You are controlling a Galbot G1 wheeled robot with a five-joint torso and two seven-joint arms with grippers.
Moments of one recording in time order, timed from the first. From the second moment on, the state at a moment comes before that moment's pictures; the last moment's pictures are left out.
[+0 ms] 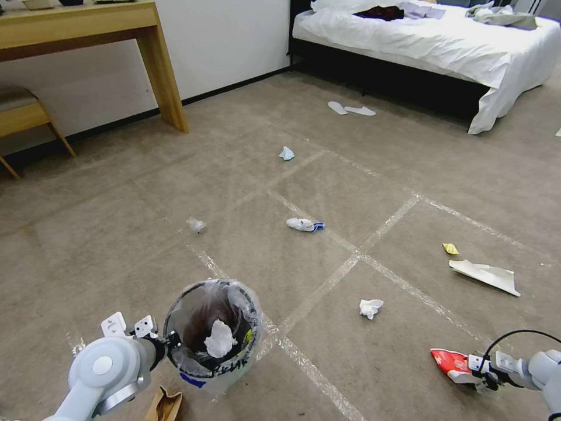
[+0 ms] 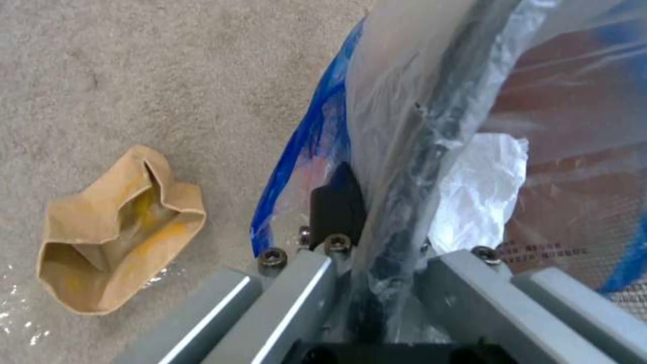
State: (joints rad) left arm 1.43 -1.00 -0.52 -2.12 -1.67 0.63 -1.07; right arm -0.71 0.84 0.14 0.32 -0.51 0.46 -0.65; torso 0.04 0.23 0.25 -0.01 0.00
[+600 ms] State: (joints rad) left arm 1.43 -0.99 -0.52 -2.12 -1.67 0.63 -1.07; right arm -0.80 0.82 0.22 0.39 -0.47 0.50 -0.65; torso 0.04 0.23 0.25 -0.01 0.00
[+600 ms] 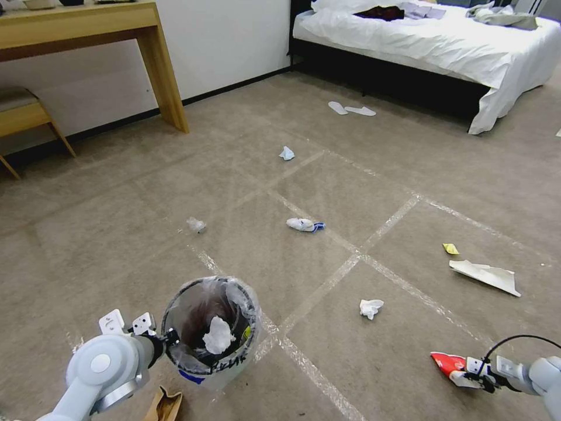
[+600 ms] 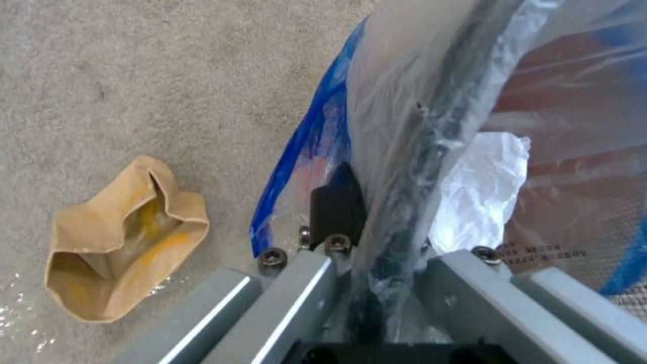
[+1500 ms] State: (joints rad) left arm 1.40 -0.98 -0.51 -2.13 -1.69 0.62 -1.07; right arm -0.91 0.62 0.54 1.40 0.89 0.40 -0.62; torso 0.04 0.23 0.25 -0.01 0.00
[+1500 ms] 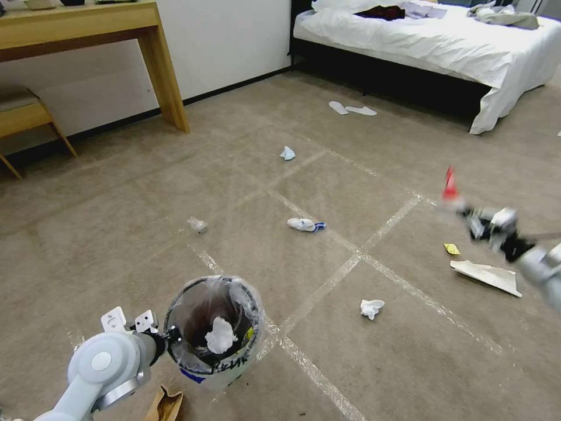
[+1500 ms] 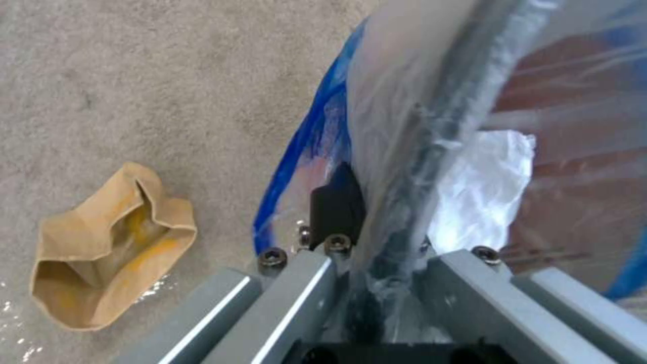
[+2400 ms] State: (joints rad) left arm 1.37 -1.01 -0.50 -2.09 -1.69 0.62 -1.05; right arm -0.49 0.76 -0.12 1.81 1.00 0.27 -0.71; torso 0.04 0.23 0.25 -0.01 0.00
